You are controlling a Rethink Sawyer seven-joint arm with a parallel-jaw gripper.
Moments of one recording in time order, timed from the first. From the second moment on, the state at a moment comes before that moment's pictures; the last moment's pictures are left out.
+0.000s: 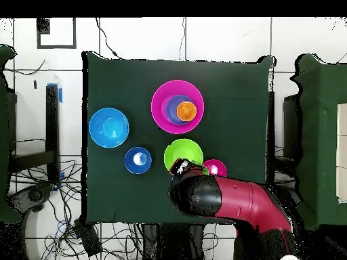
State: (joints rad) arm -0.60 -1.10 0.27 2.10 -0.20 0.55 2.16
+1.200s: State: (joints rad) arm -0.58 -0.90 0.33 1.73 -0.21 0.73 2.16
